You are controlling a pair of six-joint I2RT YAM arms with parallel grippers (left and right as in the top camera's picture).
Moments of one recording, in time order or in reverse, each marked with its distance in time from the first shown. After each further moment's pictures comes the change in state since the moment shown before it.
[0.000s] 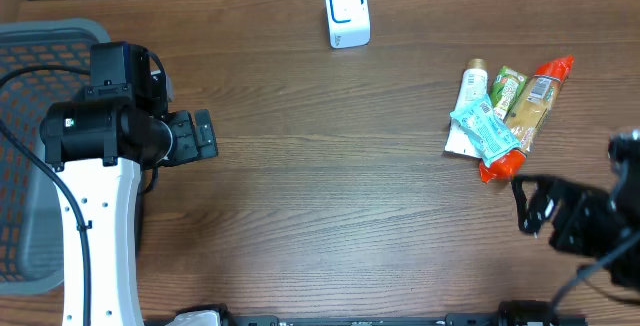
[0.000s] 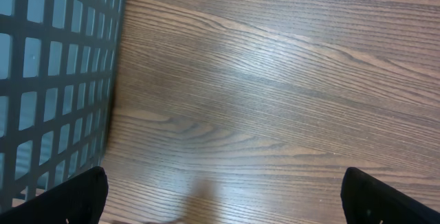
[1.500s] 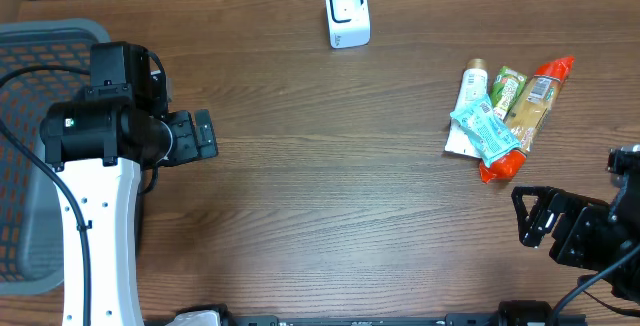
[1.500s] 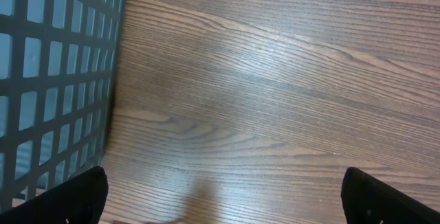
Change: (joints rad) left arm 0.000 0.000 0.000 0.000 0.000 0.000; right arm 0.000 -0.012 0.000 -0.037 0.000 0.000
